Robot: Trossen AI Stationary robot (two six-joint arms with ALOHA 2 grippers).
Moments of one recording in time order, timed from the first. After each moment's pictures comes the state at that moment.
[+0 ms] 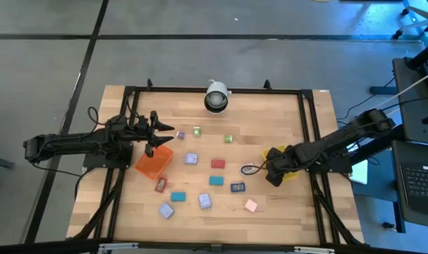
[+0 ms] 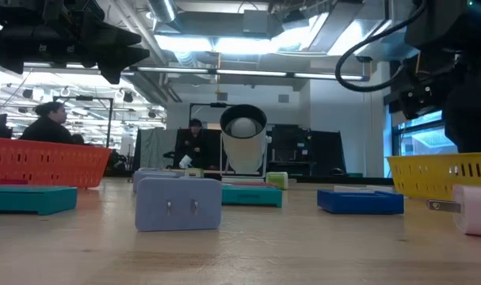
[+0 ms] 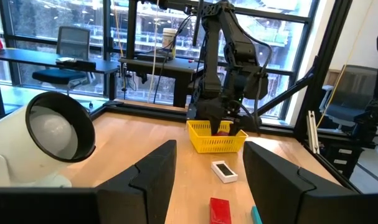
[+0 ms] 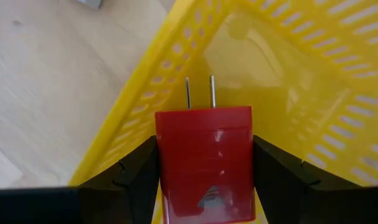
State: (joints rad) left arm 0.28 0.46 0.14 0.38 0.21 -0.15; right arm 0.38 1.31 0.61 -0.77 0.09 1.02
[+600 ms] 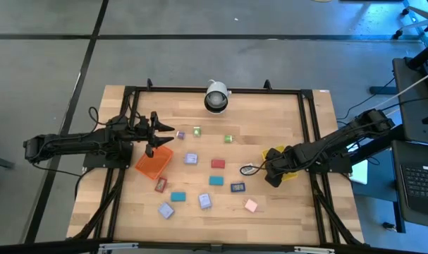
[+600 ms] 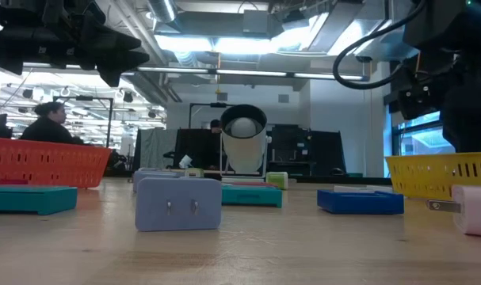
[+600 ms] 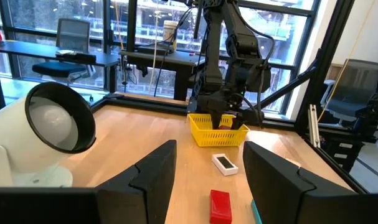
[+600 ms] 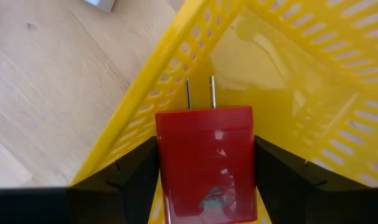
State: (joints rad) left arm 0.28 0.46 0.14 0.35 0.21 -0.15; right arm 0.38 1.31 0.61 -0.74 0.09 1.02
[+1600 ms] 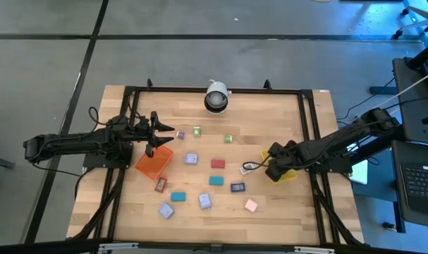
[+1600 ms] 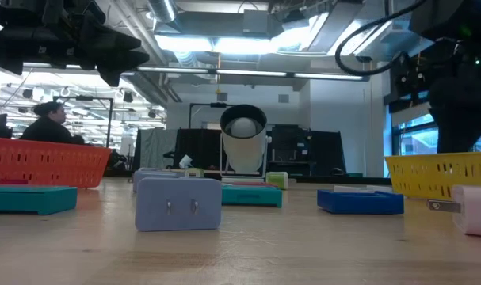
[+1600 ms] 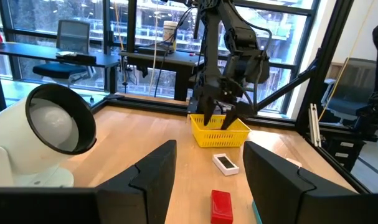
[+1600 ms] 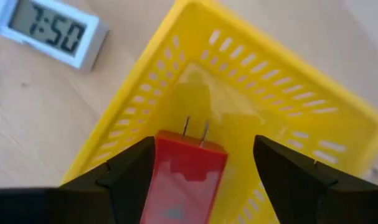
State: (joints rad) left arm 0.28 0.46 0.14 0.35 0.21 -0.14; right arm 0.38 1.21 0.61 -0.81 0.27 1.05
